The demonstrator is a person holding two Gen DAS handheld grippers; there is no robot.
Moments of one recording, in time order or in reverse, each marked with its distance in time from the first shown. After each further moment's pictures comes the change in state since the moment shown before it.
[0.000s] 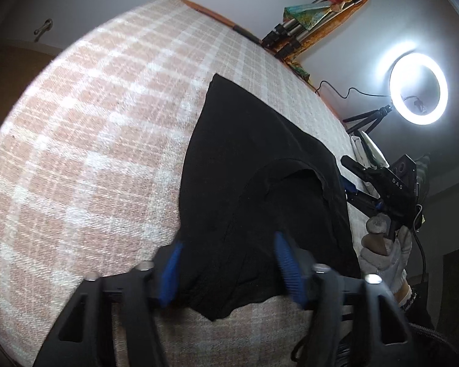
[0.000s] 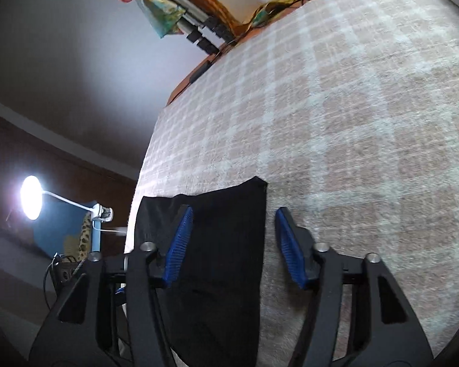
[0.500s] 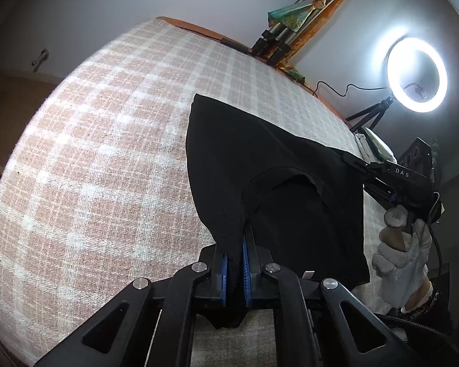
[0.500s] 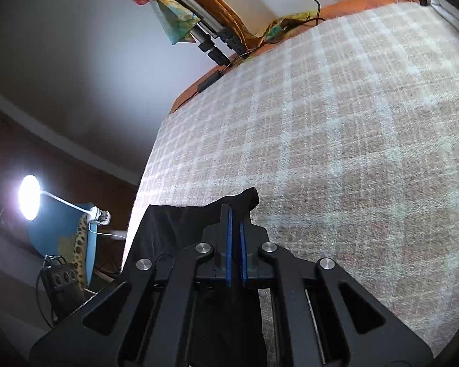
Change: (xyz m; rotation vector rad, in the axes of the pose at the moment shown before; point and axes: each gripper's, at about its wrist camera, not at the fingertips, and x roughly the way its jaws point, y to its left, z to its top) left arm -0.006 -0.028 0.003 0.103 -0.067 0.084; right arm -0.008 0.020 0.012 -0.052 -0.045 -0.042
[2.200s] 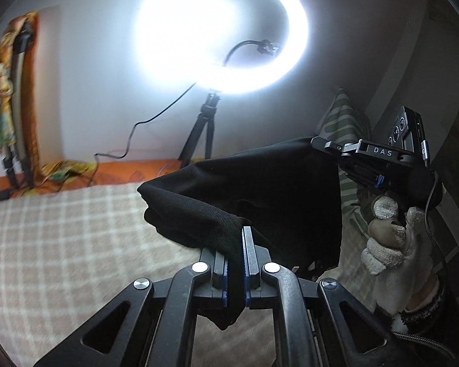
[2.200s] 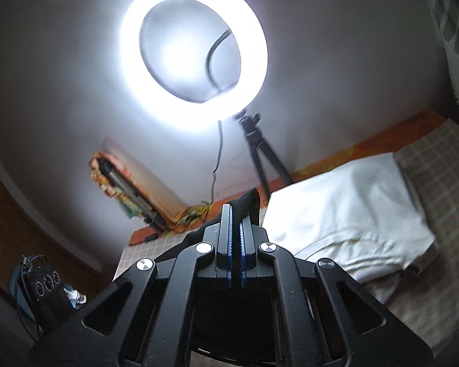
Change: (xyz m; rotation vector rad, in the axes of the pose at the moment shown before) left arm 0.114 -0.392 0.093 0.518 -0.113 -0.276; right arm -0.337 -0.104 0.115 -0.012 -0.497 -0.216
